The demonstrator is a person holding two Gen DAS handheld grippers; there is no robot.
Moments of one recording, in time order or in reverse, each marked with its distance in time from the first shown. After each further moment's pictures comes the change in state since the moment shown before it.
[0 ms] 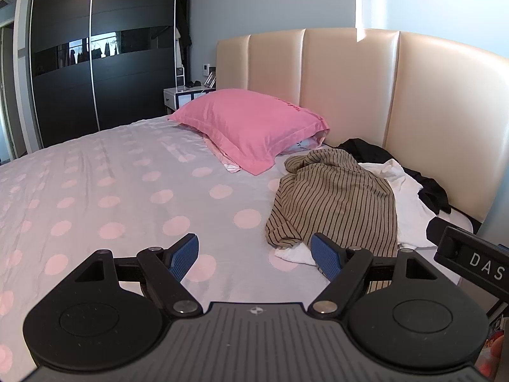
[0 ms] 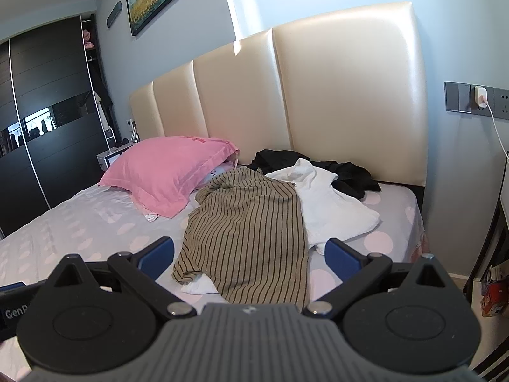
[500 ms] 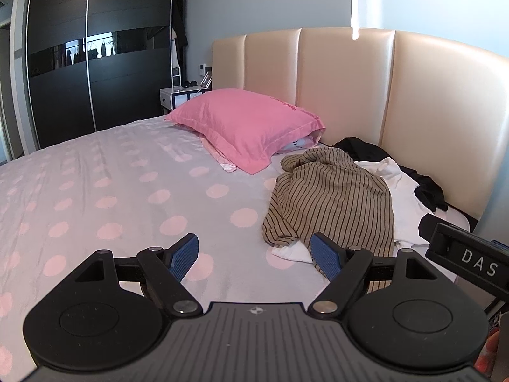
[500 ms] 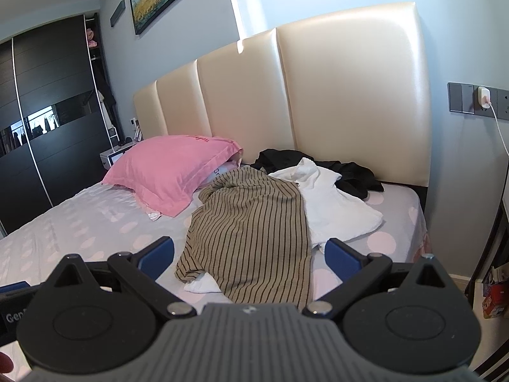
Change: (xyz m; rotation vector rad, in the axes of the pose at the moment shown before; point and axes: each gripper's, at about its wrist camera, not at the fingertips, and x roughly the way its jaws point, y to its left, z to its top) left arm -0.002 -0.002 -0.002 0.012 -0.012 -0.002; right arm 0.000 0.003 -0.003 -0.002 -0.001 0.017
